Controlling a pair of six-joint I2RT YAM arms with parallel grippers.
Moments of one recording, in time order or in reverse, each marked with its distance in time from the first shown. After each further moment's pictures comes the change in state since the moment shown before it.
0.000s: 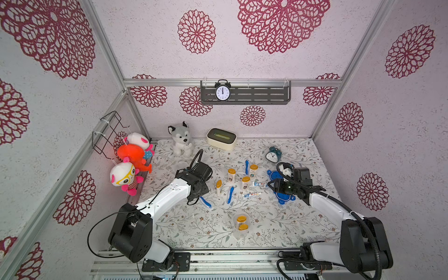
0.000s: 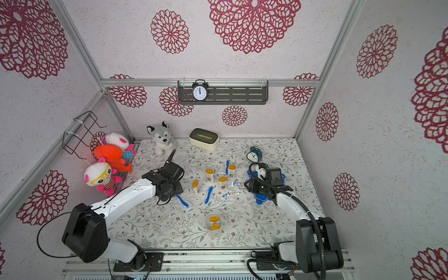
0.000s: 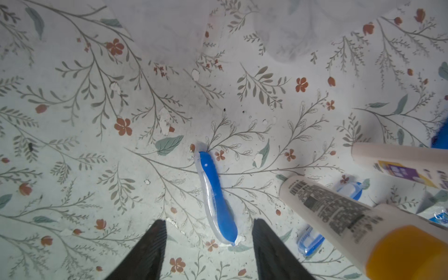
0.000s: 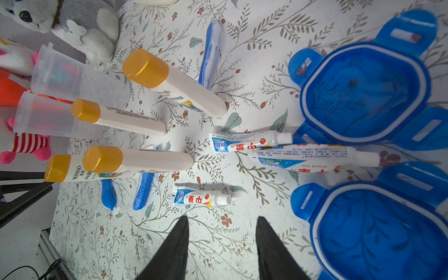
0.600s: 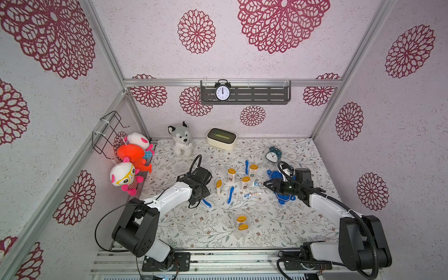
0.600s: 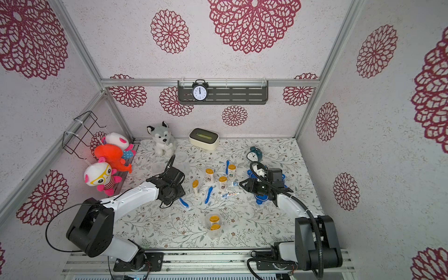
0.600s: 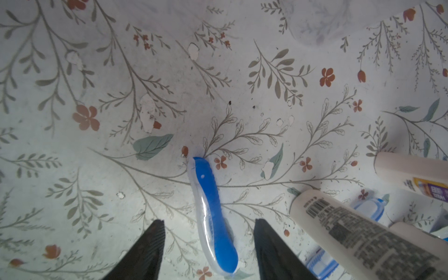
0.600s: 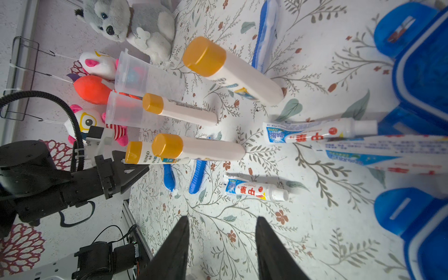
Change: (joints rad) left arm 0.029 0.061 -0.109 0.198 0.056 -0.034; right arm -0.028 0.015 -0.040 0.122 -0.256 0.127
